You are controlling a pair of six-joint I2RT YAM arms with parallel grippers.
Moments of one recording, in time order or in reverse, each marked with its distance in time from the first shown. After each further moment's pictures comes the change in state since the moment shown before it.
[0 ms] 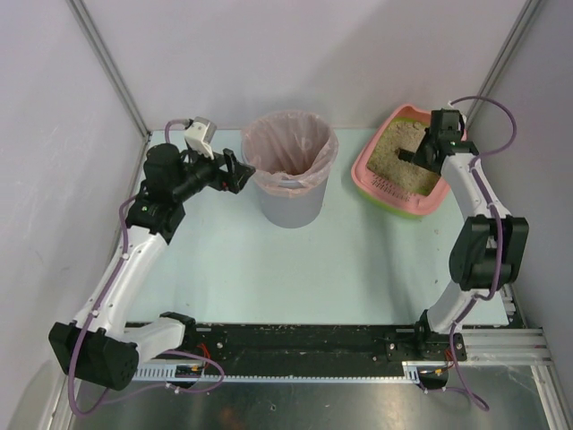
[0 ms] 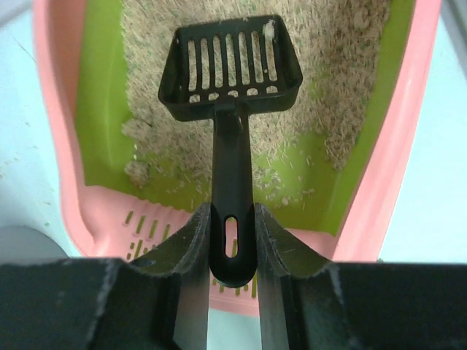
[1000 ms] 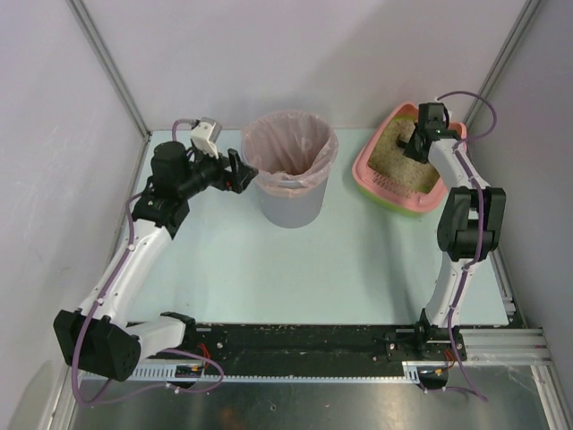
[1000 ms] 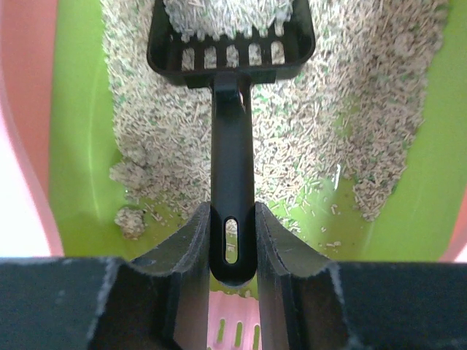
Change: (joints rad) left arm 0.000 0.052 -0.003 0.004 0.008 0.000; right arm 0.000 0.327 0.293 -0.053 0.017 -0.004
